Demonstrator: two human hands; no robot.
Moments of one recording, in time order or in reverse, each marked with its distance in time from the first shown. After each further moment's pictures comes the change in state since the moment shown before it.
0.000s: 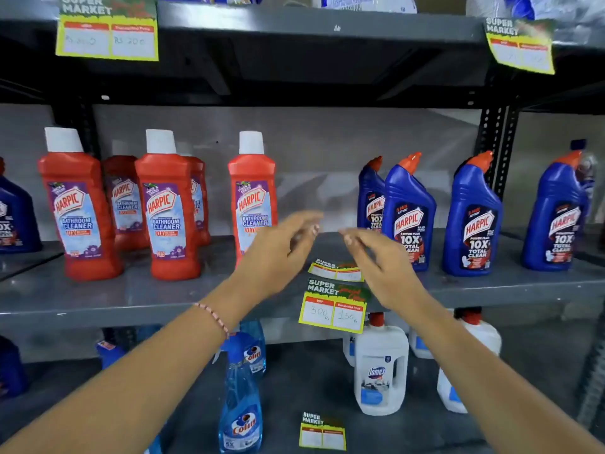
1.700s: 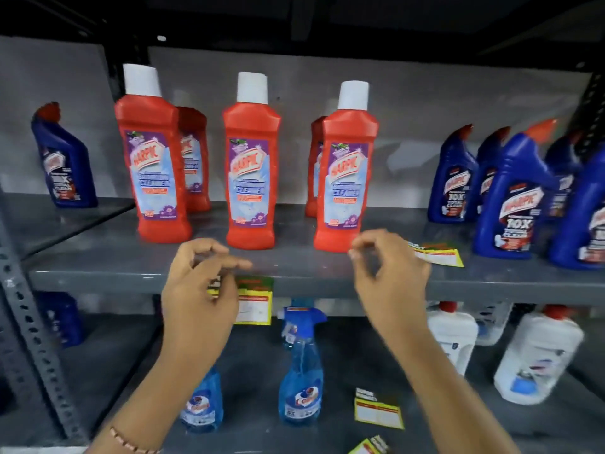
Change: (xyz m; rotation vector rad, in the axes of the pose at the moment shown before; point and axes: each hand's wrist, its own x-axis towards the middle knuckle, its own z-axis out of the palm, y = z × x) left_hand -0.145 -0.097 -0.112 0.037 0.426 -0.378; right_hand -0.011 -0.092 0.138 -0.154 0.231 0.194
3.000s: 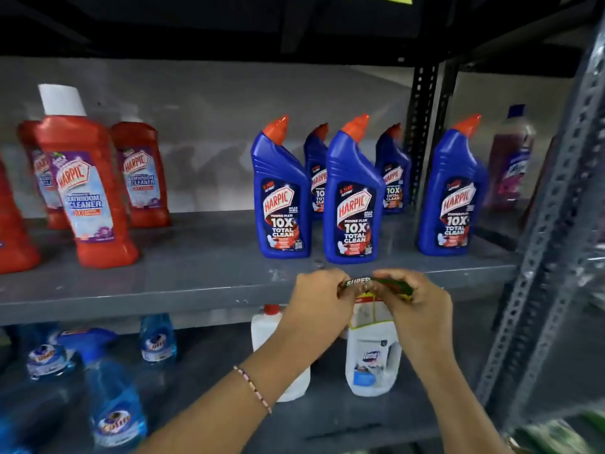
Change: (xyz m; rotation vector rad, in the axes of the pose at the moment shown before) left_hand -0.091 0.282 0.366 0.064 -0.707 -0.088; right_hand 0.024 0.307 -0.243 0.413 0.027 0.371
